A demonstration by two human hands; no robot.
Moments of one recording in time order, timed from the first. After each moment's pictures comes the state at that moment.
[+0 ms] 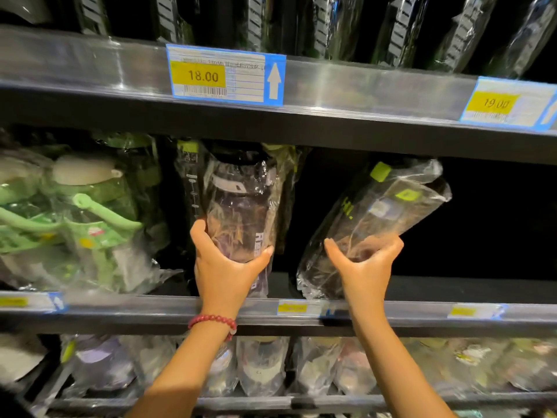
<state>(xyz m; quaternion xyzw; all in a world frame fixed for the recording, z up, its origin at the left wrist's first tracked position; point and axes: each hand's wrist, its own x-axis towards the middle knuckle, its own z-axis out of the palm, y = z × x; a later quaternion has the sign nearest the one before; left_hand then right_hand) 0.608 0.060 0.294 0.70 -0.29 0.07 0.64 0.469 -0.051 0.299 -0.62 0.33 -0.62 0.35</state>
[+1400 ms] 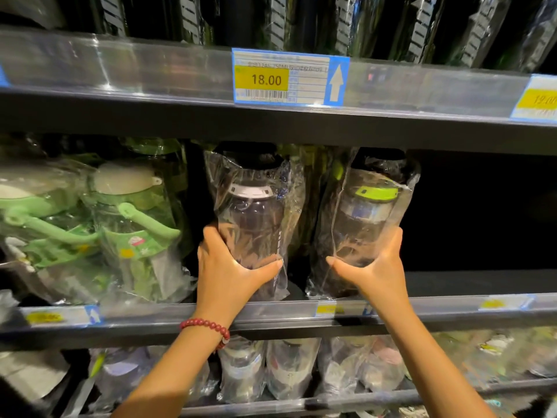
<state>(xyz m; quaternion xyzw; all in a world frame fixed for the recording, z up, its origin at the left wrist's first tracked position) 0.660 0.101 0.301 0.74 -0.38 0.02 0.56 0.485 -0.029 0.303 -0.75 0.34 -0.49 0.28</state>
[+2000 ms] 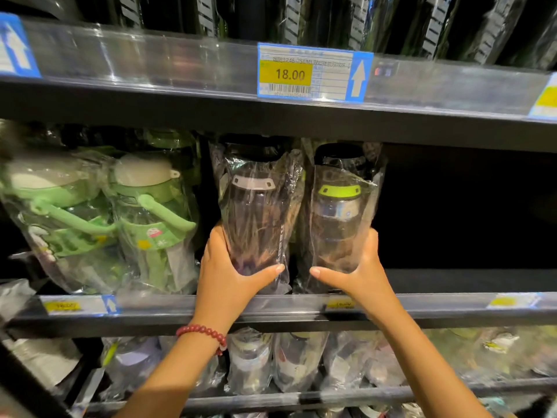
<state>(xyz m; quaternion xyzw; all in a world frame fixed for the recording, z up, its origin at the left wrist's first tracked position) 0.675 0.120 0.284 0.72 -0.40 -0.02 0.57 0.505 -0.016 0.289 -0.79 0.32 -0.38 0.35</state>
